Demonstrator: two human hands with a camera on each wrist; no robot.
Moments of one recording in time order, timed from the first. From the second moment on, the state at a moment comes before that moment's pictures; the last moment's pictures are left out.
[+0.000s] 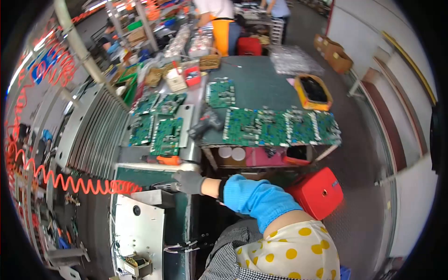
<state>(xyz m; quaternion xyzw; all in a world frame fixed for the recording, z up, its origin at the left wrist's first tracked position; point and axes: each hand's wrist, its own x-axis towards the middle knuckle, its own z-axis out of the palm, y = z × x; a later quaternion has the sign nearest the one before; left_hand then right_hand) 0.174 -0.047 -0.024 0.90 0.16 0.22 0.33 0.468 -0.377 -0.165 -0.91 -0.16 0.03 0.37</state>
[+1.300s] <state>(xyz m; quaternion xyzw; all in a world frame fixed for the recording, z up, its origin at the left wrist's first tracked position) 0.018 -0.806 -0.310 0.83 -0.31 -0.41 0.22 -0.709 -0.983 -0.519 -0.31 0.78 -0.15 0.53</state>
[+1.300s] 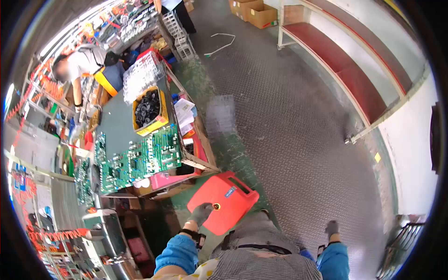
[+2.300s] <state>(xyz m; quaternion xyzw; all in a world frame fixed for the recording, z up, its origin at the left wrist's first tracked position) 0.292 -1.312 -0.421 0.81 -0.07 -0.48 0.32 -0.044 -1.664 -0.385 -0.74 0.40 0.28 0.47</state>
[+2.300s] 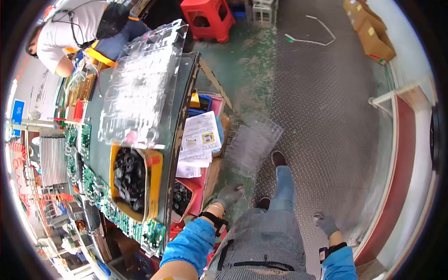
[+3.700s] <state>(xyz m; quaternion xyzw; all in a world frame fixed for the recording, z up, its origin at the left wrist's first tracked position) 0.669 -1.372 -0.551 0.98 0.06 -0.05 -0.16 0.053 -1.767 -0.551 -0.45 0.65 0.34 0.52</state>
